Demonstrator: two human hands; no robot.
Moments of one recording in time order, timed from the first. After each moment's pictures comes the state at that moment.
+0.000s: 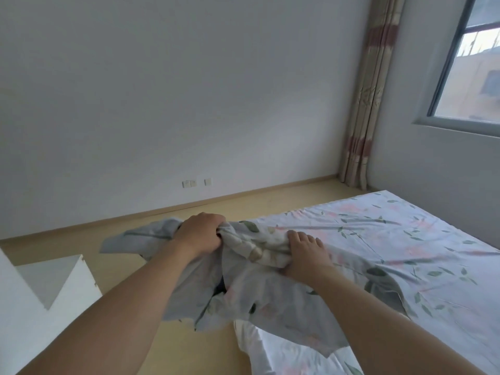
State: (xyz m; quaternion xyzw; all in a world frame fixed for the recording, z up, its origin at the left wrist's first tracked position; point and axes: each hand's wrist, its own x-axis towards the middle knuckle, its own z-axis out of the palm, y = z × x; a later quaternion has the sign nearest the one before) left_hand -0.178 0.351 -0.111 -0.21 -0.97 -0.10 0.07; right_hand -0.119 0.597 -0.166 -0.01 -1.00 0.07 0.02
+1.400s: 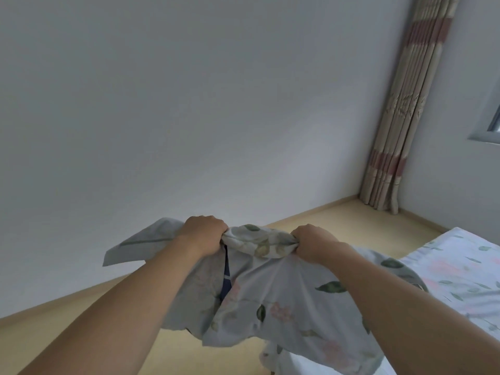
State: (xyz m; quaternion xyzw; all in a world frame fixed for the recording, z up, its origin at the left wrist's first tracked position) left_hand -1.062 0.064 -0.116 -0.29 -0.95 0.07 0.05; right_hand -0.990 0.312 -0.133 -0.03 -1.00 0.04 -0.02
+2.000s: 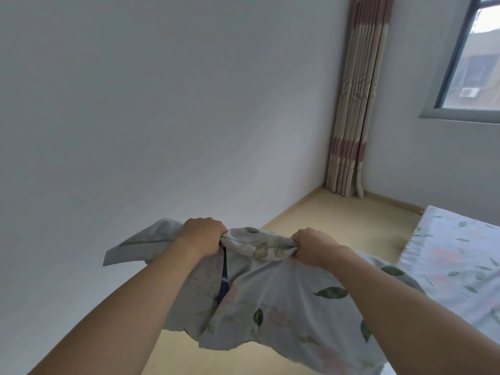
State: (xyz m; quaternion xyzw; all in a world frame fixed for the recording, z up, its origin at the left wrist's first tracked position) left_hand -1.457 0.148 -0.133 -0.41 -0.91 0.09 0.04; right_hand -1.316 0.361 -0.163 -0.15 -0.98 0.10 -0.04
